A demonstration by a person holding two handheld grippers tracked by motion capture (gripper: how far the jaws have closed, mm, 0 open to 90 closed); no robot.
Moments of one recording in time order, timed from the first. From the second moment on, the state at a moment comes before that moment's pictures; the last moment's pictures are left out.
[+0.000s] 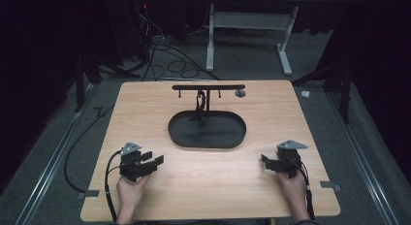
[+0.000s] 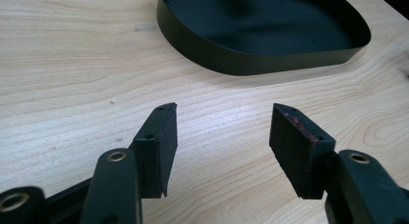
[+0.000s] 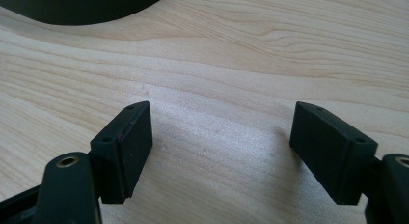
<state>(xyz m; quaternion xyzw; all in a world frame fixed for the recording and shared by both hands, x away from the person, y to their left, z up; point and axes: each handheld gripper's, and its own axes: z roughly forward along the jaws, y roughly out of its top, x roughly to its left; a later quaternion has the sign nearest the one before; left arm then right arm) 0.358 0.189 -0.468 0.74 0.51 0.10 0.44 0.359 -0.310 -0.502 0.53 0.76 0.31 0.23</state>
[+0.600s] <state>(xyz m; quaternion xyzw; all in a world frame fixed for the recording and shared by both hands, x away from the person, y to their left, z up) 0.365 0.175 -0.480 0.74 0.50 0.11 0.43 0.358 -0.310 -0.502 0.53 0.75 0.31 0.23</state>
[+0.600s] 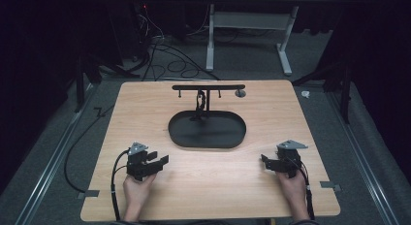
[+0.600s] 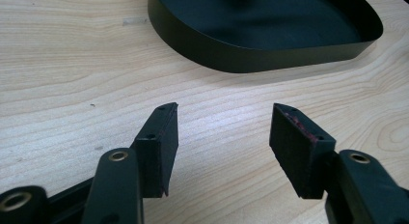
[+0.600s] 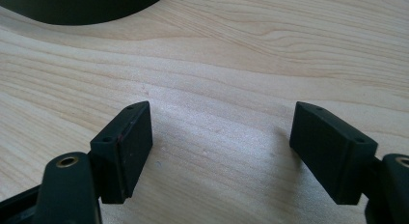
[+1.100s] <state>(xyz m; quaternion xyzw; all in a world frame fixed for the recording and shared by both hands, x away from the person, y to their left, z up) 0.373 0.161 -0.493 0.75 0.50 0.13 0.41 0.359 -0.310 -0.502 0.53 0.75 0.31 0.23</state>
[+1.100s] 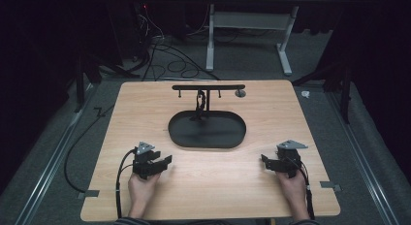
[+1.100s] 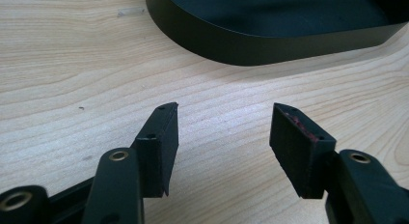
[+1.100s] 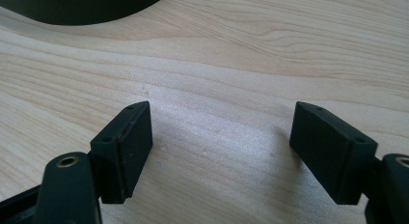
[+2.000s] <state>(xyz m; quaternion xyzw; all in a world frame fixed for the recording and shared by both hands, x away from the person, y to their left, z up) 0.381 0.151 -0.505 0.76 0.49 0.16 0.39 0.359 -0.310 -0.502 0.53 0.75 0.31 0.23</state>
